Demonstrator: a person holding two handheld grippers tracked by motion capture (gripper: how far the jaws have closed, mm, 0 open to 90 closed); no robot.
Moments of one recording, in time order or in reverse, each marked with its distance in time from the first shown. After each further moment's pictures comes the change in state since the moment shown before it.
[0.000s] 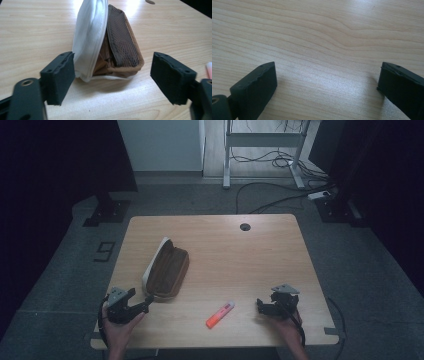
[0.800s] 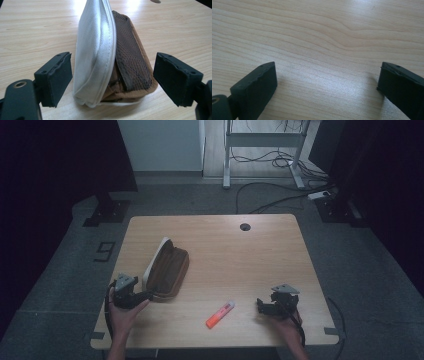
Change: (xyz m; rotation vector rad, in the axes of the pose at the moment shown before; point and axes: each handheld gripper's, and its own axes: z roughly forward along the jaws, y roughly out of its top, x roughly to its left) left arm 0.007 0.024 0.033 0.025 0.011 0.040; right arm 0.000 0.000 0.000 0.000 0.000 0.000
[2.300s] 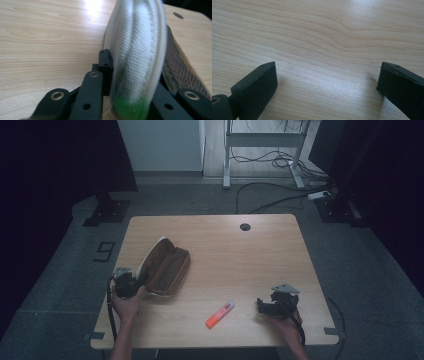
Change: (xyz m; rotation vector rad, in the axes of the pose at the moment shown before) left arm 0.035 -0.002 0.040 -0.024 0.038 -0.229; right arm -0.001 0.000 0.000 -0.001 -0.001 0.002
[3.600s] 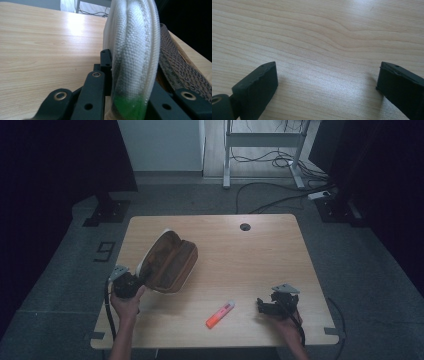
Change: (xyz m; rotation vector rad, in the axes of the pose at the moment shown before) left arm -0.026 0.013 -0.026 -0.109 -0.145 0.077; right arm 0.000 0.000 0.000 -0.001 -0.003 0.002
